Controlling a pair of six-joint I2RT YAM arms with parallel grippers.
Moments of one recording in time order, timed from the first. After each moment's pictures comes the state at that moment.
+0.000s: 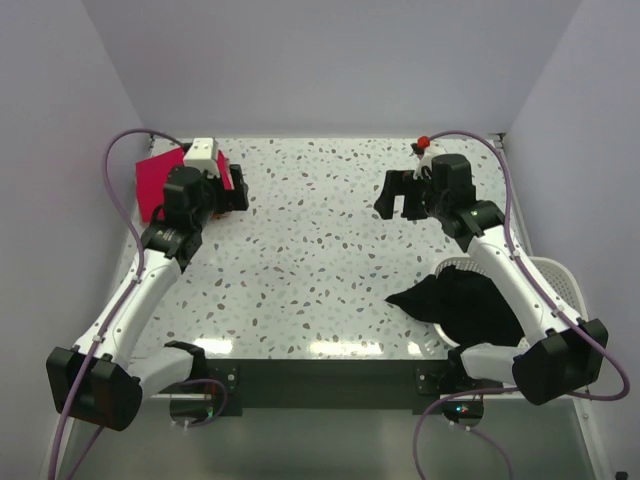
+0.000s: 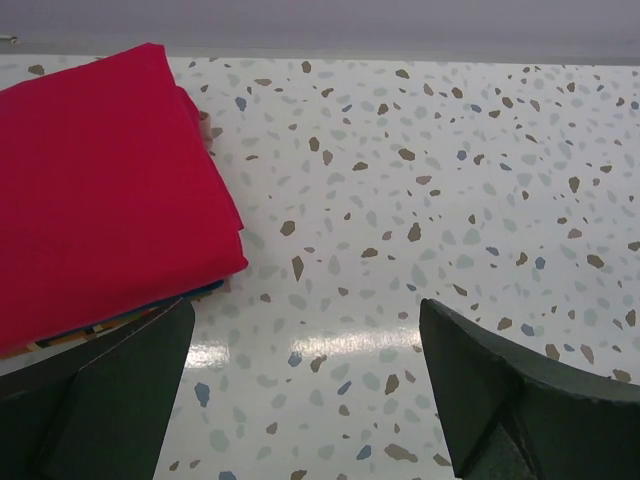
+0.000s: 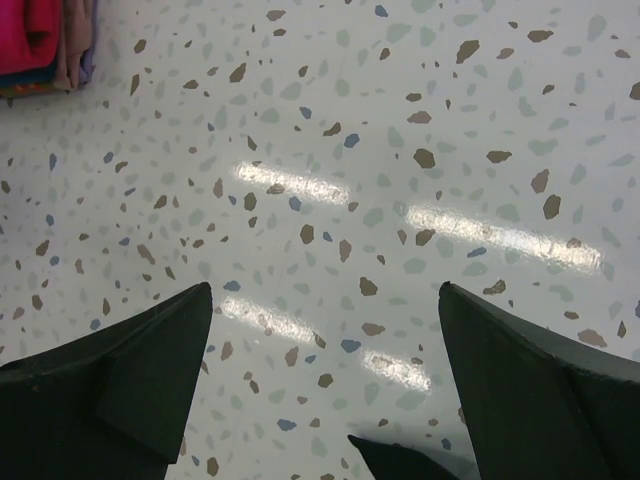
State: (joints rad) left arm -0.24 1.11 0.97 -0.20 -0.11 -0.17; right arm 0.33 1.25 1.17 -0.50 -0.13 0.27
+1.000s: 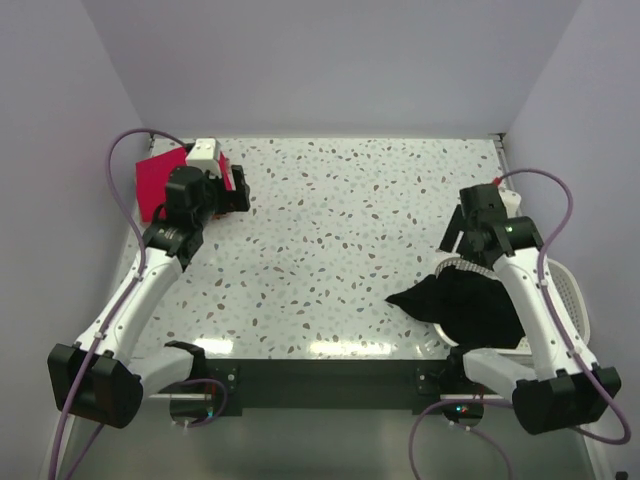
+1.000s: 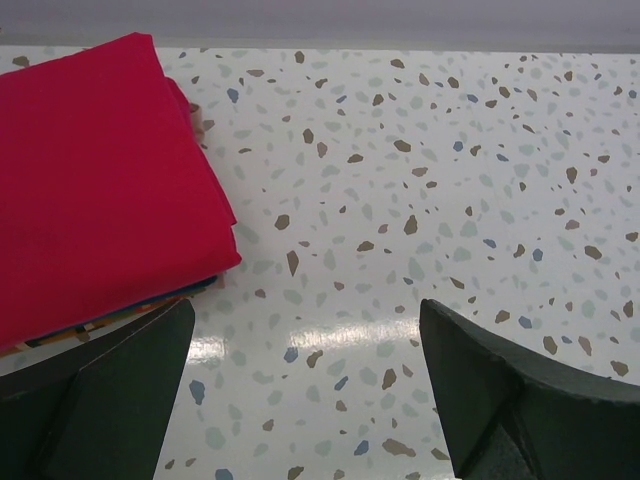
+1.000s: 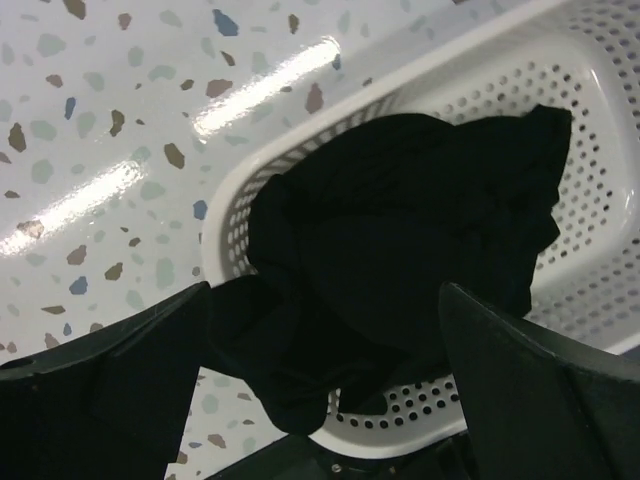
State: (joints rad) left arm -0.24 1.12 0.97 -0.20 -0.10 -0.17; right arm 0.18 1.12 1.16 -1.13 0.44 0.54
